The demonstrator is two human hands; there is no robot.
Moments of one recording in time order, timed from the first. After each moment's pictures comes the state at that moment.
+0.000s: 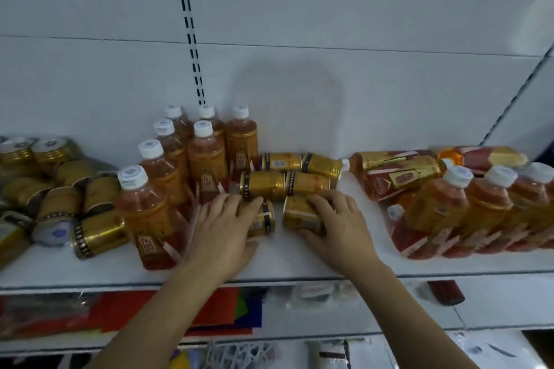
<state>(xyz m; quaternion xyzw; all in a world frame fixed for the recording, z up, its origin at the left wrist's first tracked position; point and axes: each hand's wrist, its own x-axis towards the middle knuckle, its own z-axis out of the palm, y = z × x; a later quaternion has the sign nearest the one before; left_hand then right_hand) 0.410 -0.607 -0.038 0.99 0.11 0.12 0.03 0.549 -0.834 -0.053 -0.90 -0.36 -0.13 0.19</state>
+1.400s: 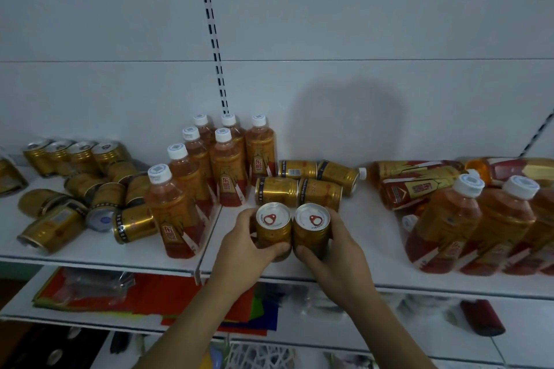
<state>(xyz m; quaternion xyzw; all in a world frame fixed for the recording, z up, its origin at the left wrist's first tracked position) 0.390 -0.652 -0.044 0.83 0.25 0.19 0.46 0.506 -0.836 -0.073 -0.82 -0.32 0.01 0.48</state>
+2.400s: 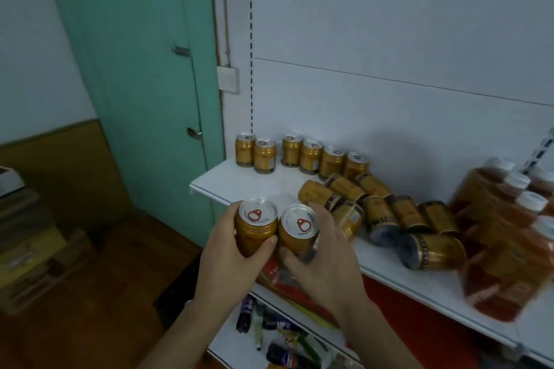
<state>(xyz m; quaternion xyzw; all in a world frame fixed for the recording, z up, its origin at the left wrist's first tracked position) -0.005 -0.338 -0.009 0.74 0.36 0.43 0.35 0.165 -0.431 -0.011 -0.74 -0.52 0.04 0.42</state>
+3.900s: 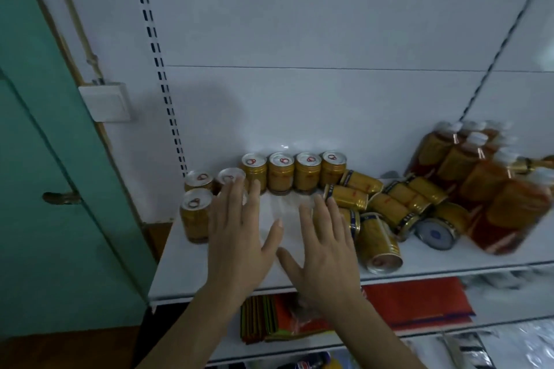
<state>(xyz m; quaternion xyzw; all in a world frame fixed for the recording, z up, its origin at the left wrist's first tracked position) 0.086 -0.096 -0.013 0.93 0.12 0.33 0.12 0.143 -0.263 -0.036 -0.92 -0.30 -0.20 0.14</state>
